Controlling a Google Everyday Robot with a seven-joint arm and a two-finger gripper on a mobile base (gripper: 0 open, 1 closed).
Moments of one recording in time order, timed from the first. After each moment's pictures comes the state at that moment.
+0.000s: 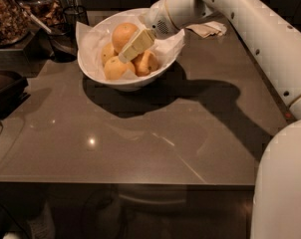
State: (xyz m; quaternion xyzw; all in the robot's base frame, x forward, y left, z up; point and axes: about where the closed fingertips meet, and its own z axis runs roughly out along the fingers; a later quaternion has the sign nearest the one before) arm 0.704 0.043 0.936 -0.56 0.68 0.25 0.41
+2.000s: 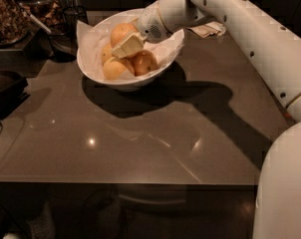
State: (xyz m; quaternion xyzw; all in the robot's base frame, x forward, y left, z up) arm 0.692 0.063 0.928 -0.58 0.66 0.25 0.40
